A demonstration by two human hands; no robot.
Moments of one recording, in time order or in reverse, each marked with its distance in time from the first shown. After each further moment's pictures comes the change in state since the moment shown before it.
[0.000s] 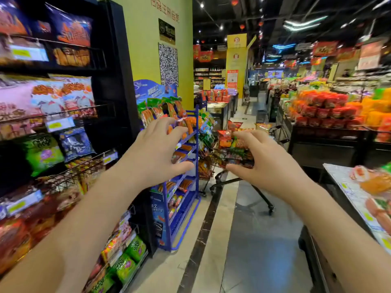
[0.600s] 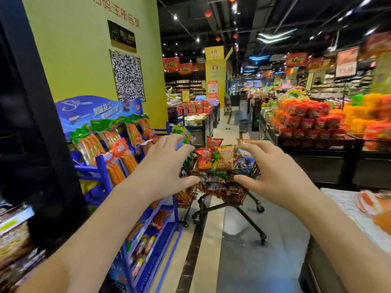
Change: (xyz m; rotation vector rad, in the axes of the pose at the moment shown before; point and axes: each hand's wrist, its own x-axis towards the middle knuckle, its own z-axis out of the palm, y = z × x) left_hand 0.320 0.034 0.157 -0.004 -0.089 0.103; right_hand 0.191 0.240 0.062 -0.125 0.010 0.141
